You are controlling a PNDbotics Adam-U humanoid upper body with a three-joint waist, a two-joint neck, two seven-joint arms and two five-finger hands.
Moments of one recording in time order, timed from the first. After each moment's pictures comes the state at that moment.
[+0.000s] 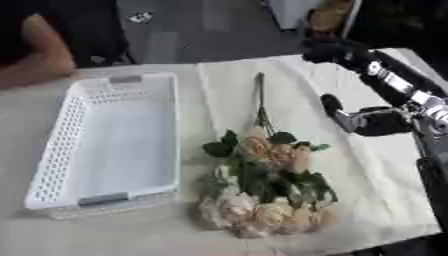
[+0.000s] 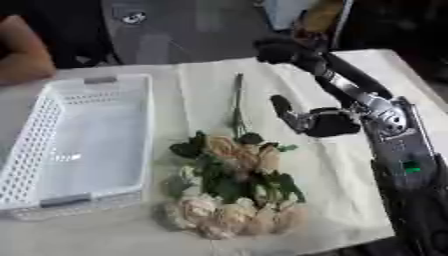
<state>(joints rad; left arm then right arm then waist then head) -0.28 0.38 0.07 -1.98 0.04 -0.19 0.27 -0.30 -0.39 -0.06 -1.89 0.12 -0.39 0.73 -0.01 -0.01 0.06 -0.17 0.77</state>
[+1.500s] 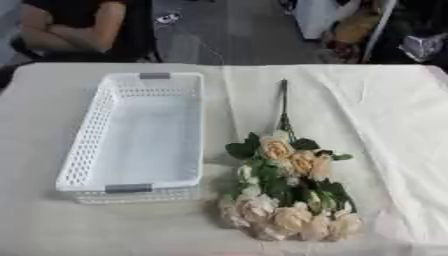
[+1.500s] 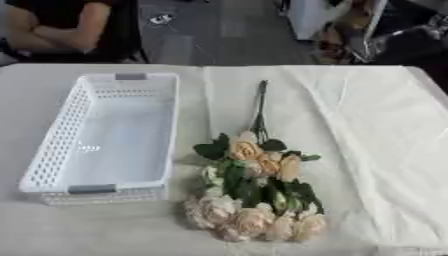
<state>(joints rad) -0.27 0.40 0.08 -1.98 0.04 -0.19 0.27 -0.69 -0.92 0.12 -1.55 0.02 -0.51 0.61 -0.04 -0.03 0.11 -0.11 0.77</state>
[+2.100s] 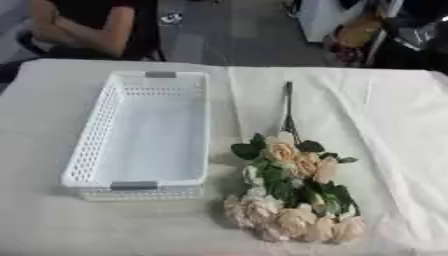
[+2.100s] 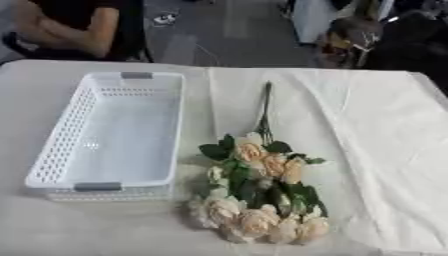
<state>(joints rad) -0.27 0.42 0.08 -1.98 0.03 -0.19 0.27 -0.79 -0.93 0.23 -1.45 0.07 -0.52 0.60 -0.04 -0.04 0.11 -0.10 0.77</state>
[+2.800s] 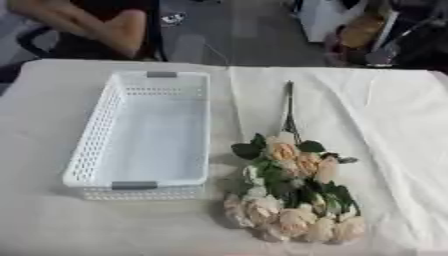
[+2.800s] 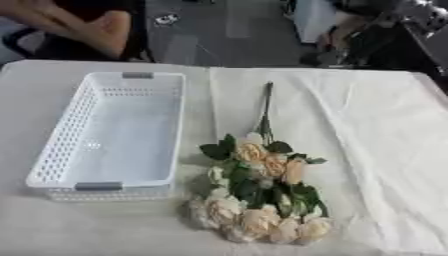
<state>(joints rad) -0.27 0.42 0.08 -1.98 0.03 -0.19 0.26 -0.86 -0.81 0.33 -1.38 0.38 -0.58 0.54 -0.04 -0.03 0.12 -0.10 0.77</state>
